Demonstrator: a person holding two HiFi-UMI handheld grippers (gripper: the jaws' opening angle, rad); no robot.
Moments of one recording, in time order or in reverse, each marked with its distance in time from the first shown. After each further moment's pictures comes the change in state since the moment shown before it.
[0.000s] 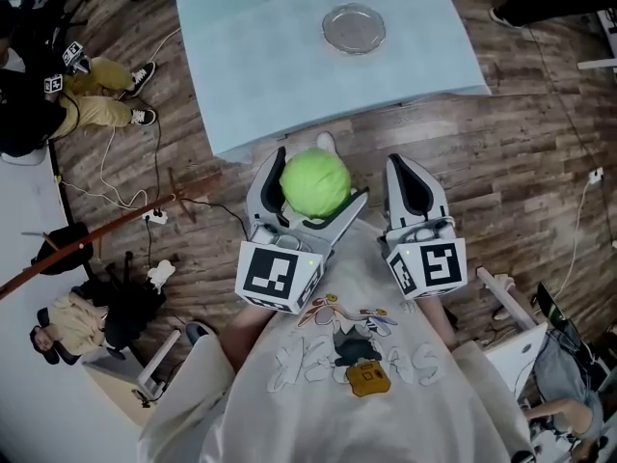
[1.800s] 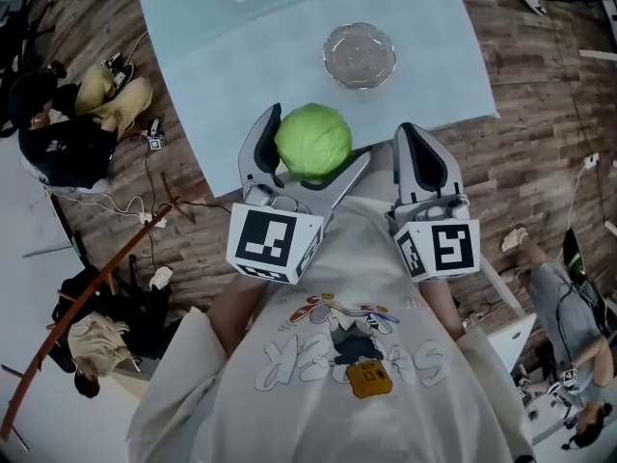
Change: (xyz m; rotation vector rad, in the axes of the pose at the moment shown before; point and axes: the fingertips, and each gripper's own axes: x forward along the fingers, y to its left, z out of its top) left arm 0.165 0.126 0.054 -0.023 0.058 -0.066; right arm 0.170 -0.075 0.055 -0.020 0.061 -0.095
